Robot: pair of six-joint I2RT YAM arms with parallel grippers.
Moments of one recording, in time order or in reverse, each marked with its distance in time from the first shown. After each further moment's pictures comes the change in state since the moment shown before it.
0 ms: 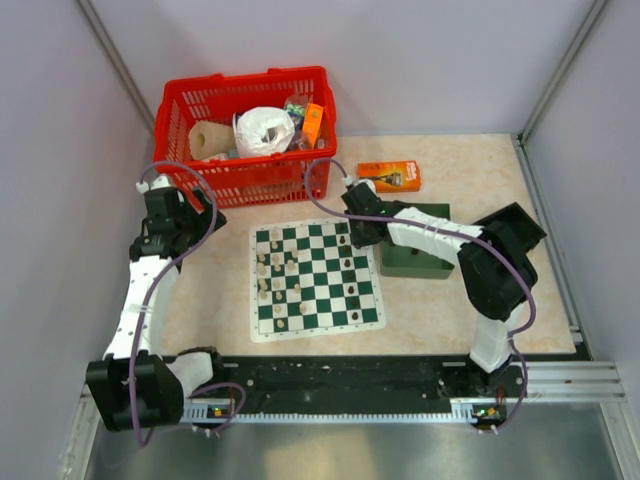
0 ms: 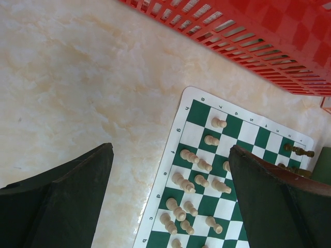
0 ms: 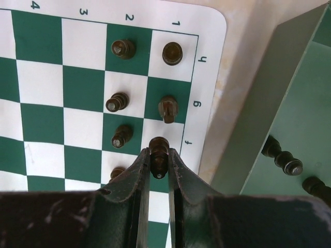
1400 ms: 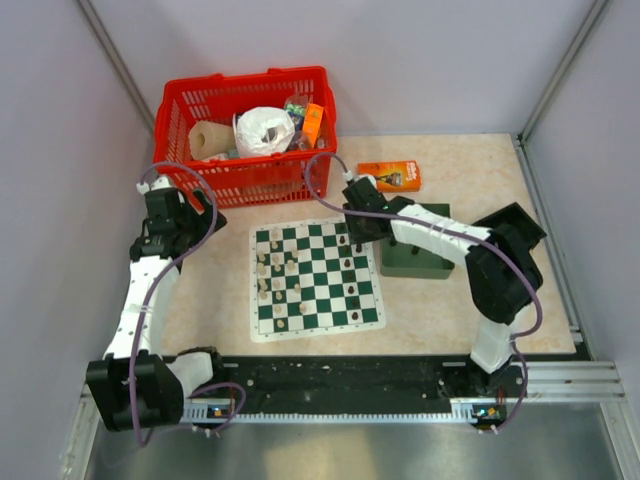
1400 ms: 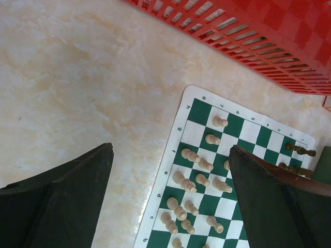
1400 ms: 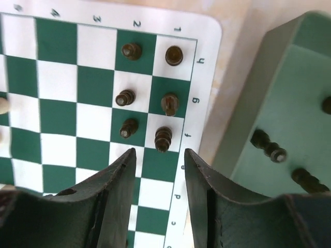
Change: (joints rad) left arm 0.000 0.000 -0.006 0.000 0.000 0.000; right arm 0.000 -0.006 0.035 -0.047 -0.012 -0.004
